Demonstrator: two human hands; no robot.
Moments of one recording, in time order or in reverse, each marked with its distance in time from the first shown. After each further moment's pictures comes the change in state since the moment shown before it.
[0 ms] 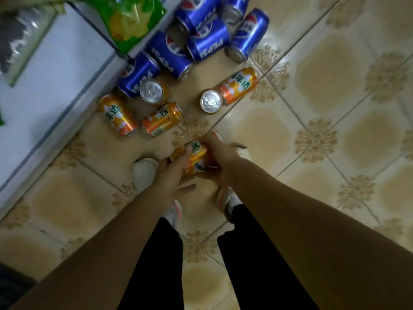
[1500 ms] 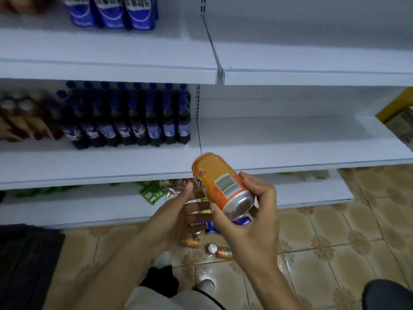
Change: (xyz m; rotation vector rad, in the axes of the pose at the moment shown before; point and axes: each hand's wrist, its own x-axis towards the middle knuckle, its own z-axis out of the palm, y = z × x) left_hand -0.708 -0.003 -0.009 -0.480 -0.149 0.910; right_hand -0.732 0.051 -0.048 -0.610 -0.298 -1.872
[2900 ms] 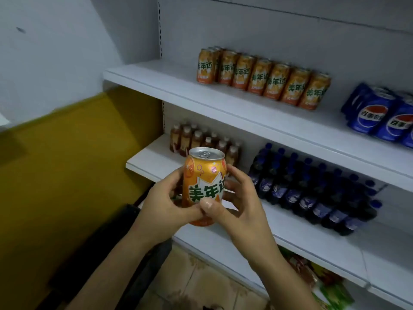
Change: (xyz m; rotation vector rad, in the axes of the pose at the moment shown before) left_hand -0.305 0.081 -0.434 0.333 0.642 0.860; right_hand -0.141 -0.238 0.437 0.316 -0.911 -0.037
